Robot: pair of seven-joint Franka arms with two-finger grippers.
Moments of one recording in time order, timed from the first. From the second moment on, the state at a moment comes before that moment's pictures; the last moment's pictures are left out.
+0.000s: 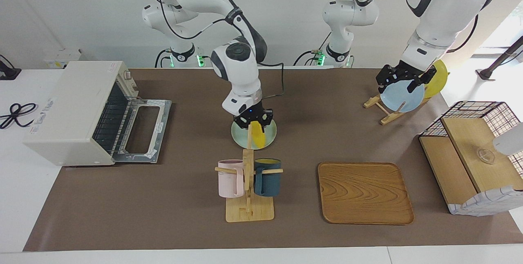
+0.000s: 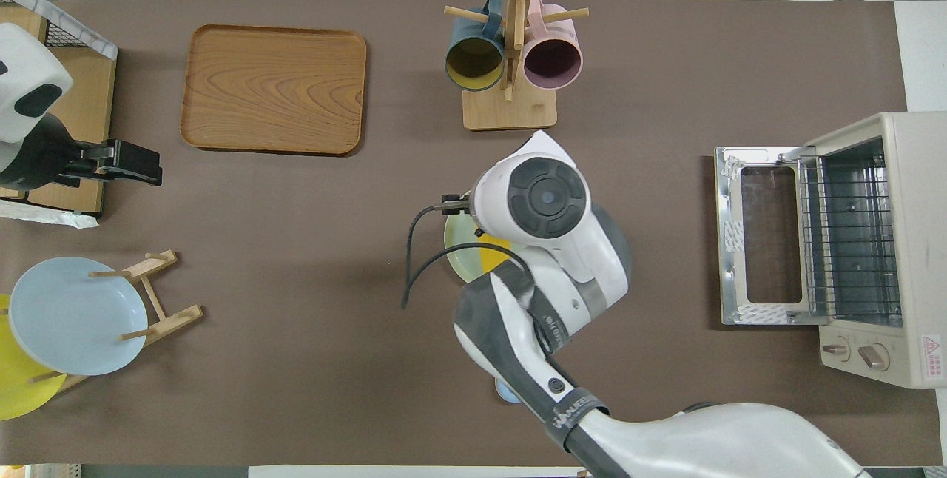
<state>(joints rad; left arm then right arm) -0.14 -0.02 0.02 -1.68 0.00 1.65 -0.05 0.52 0.34 0.11 -1.84 0.01 2.35 0.60</state>
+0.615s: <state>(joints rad) -0.14 -0.02 0.02 -1.68 0.00 1.65 -0.05 0.62 0.46 0.11 -1.80 -0.09 2.38 0.76</state>
